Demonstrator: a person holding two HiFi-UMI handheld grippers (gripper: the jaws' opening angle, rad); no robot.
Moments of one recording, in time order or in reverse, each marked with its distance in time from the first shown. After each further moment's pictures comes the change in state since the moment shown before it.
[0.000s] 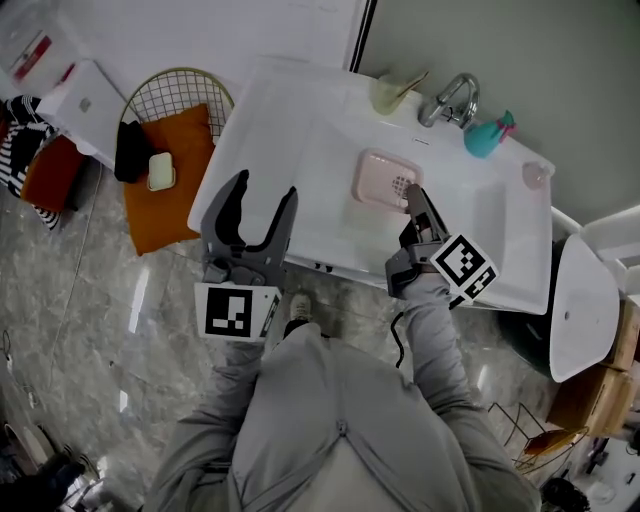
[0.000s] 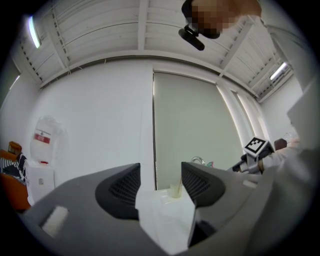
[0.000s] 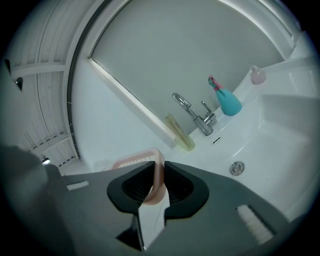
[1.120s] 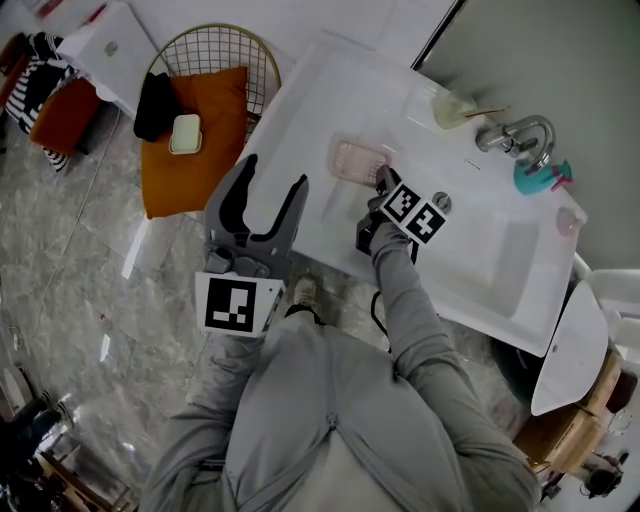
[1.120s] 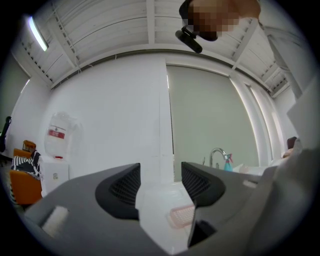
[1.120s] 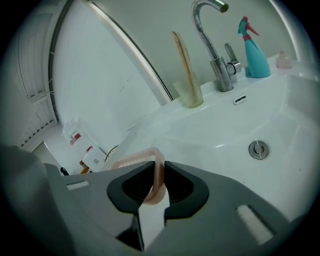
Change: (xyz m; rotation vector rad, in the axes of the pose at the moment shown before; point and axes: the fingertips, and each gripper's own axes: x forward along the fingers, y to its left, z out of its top) left arm 0.003 0.084 -0.042 -0.051 0.079 0.124; right arm 0.181 -0.057 -0.146 -0.188 0.297 -0.253
